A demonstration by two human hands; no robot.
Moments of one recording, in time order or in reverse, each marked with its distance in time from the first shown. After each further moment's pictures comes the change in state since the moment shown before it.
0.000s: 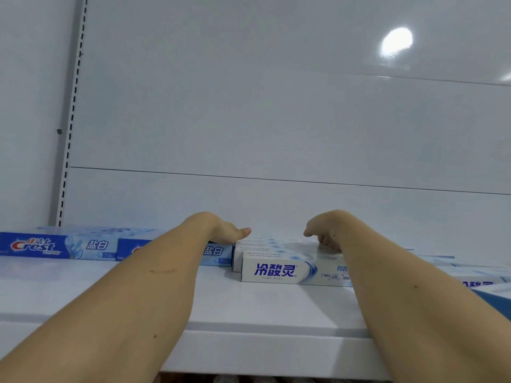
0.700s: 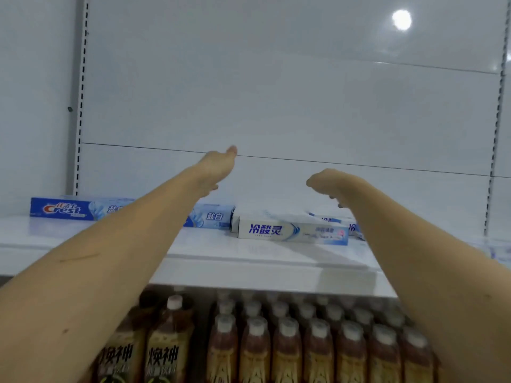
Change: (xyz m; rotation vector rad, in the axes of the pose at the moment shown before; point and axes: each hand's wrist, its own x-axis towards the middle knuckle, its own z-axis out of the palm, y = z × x) left_hand -0.077 -0.001 -0.023 -1.073 0.408 0.163; right_hand -0.087 0.007 -0.018 0.256 0.321 -0.093
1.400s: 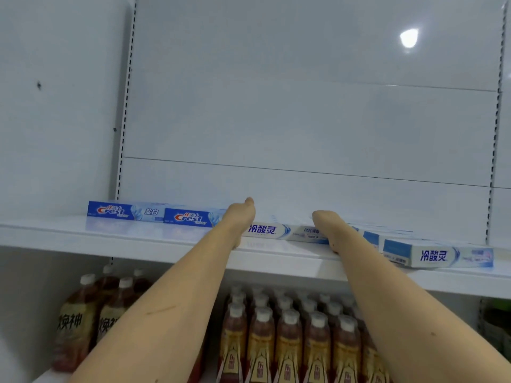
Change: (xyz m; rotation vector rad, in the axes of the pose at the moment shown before) left_hand -0.093 -0.023 0.052 -0.239 0.102 -0.247; right_hand -0.054 0.042 0.029 0.363 -0.083 0.110
